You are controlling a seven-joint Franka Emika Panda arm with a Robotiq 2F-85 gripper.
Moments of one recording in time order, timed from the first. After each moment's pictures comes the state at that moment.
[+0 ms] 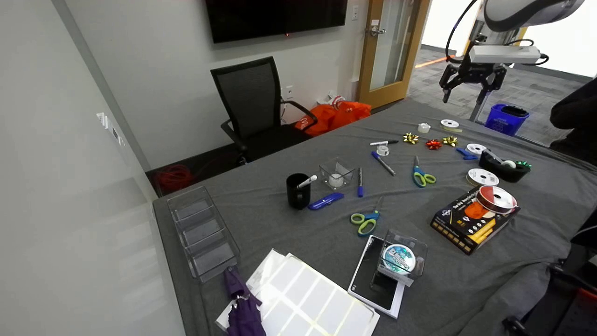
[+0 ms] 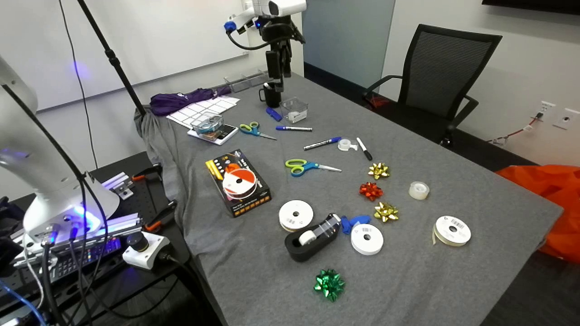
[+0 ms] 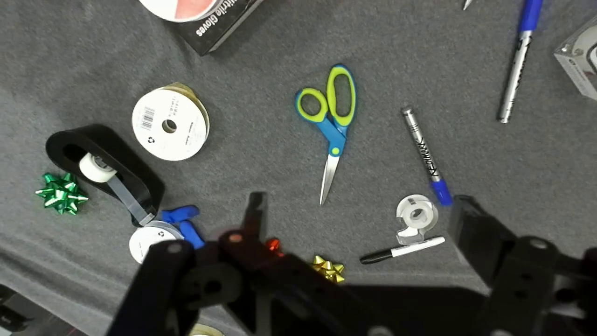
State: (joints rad) arm -0.11 0.18 -0.19 -1.84 -0.01 2.08 0.49
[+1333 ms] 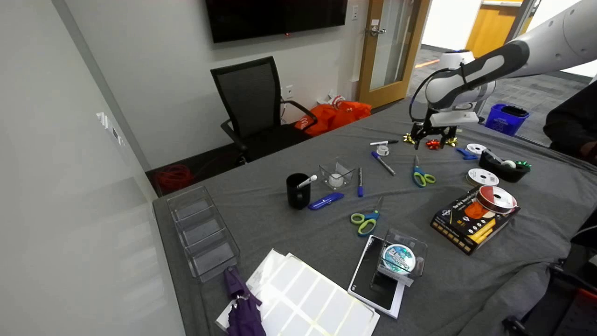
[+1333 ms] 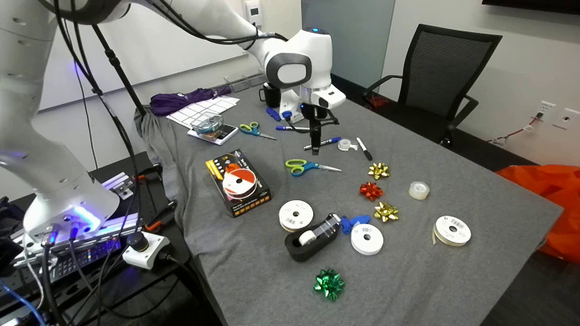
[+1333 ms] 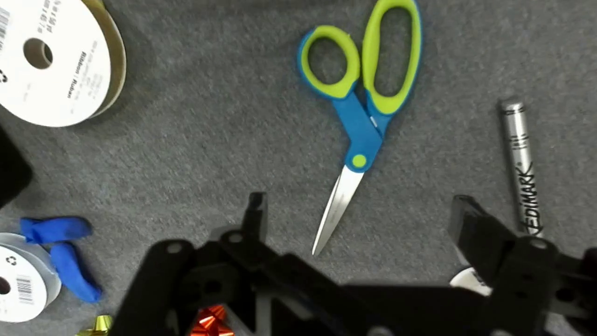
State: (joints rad) arm -0.18 0.74 -0.18 -1.56 0.08 2.29 0.24
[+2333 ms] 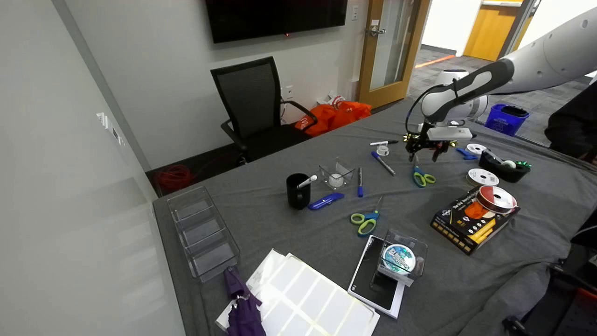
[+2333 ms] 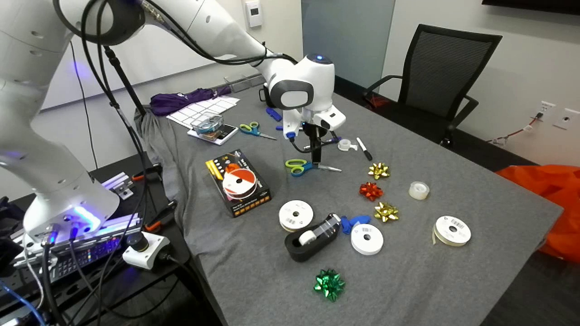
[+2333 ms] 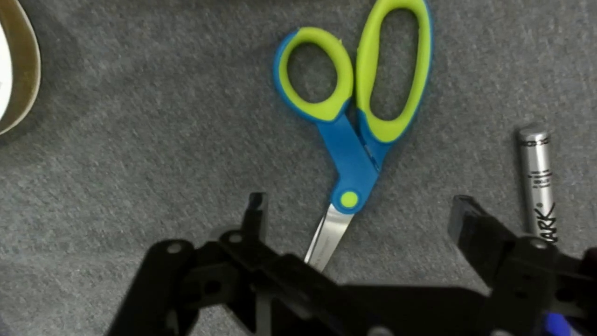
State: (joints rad) arm -0.24 0.85 -0.11 -1.52 0.16 2.35 0.14
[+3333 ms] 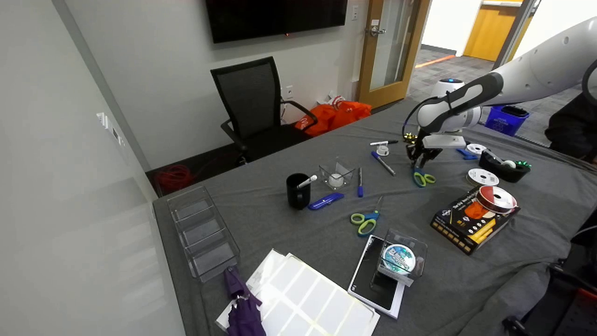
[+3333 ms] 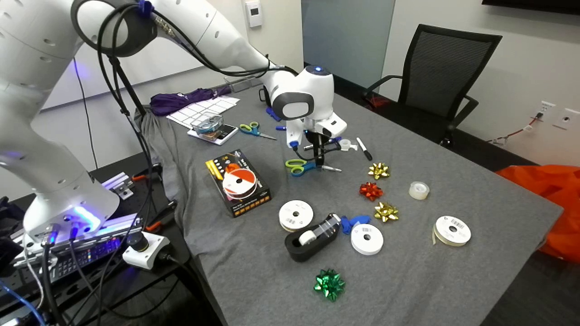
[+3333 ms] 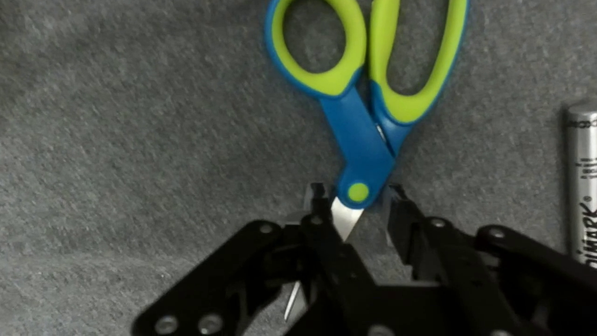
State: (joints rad) arm -0.24 0.92 -0.11 -1.49 0.16 2.44 0.14
